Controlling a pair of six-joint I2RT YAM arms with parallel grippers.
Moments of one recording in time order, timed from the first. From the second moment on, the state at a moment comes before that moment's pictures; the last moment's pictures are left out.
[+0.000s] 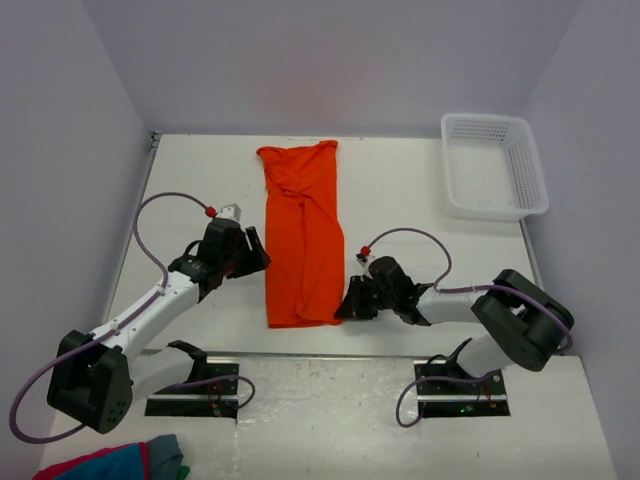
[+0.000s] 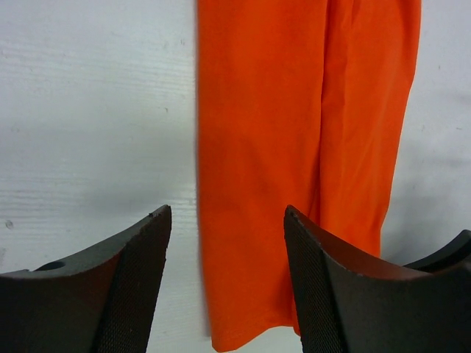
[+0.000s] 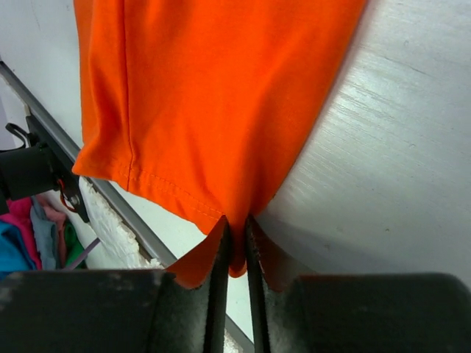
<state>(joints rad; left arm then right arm) -0.40 1.10 0.65 -0.33 -0.04 -0.63 0.77 1.47 0.39 0.31 -0.36 0.86</state>
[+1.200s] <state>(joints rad) -0.75 1.08 0.40 -0.31 -0.01 -0.99 0.78 1.44 0.37 0.31 -0.33 0.87</state>
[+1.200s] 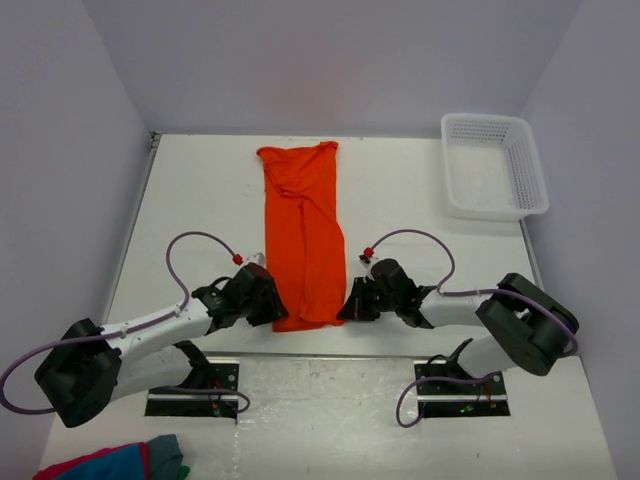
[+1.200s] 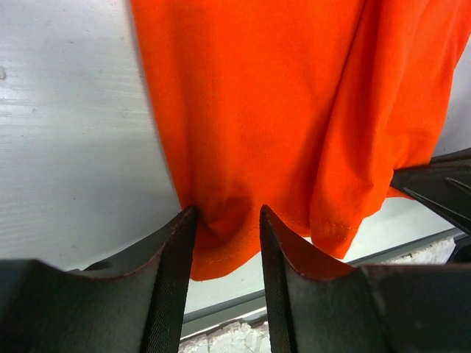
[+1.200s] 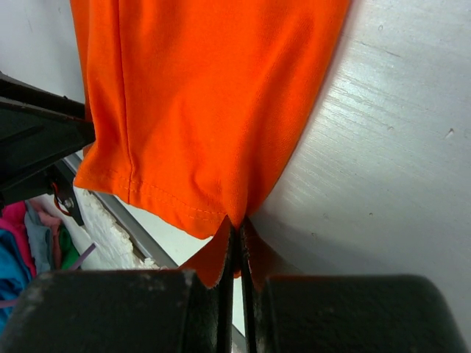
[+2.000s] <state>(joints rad) -0.86 1.06 0.40 -0.40 -0.08 -1.12 0.78 1.44 0.36 0.32 -0.33 0.87</state>
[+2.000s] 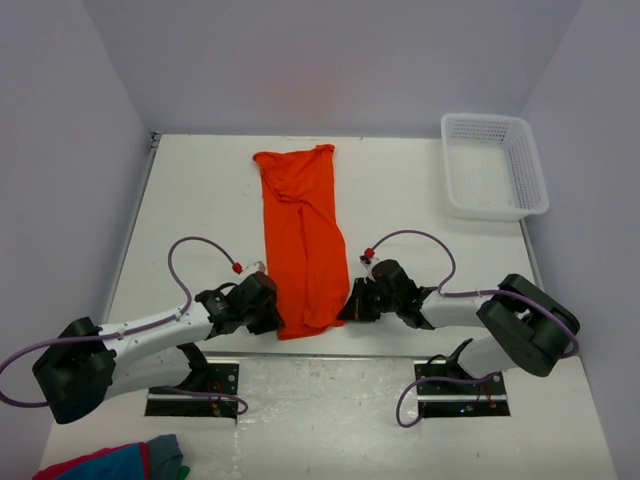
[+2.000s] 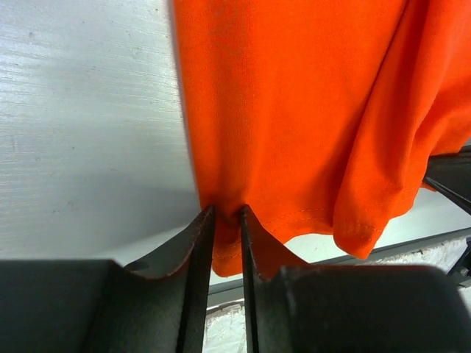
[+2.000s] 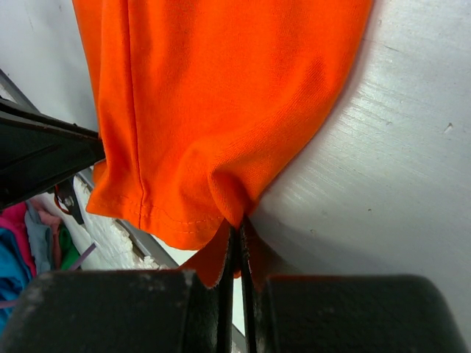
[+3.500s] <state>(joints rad) -0.87 0.95 0.40 -0.60 -0.19 -1.23 0.84 1.28 0.38 0.01 -0.18 0.87</state>
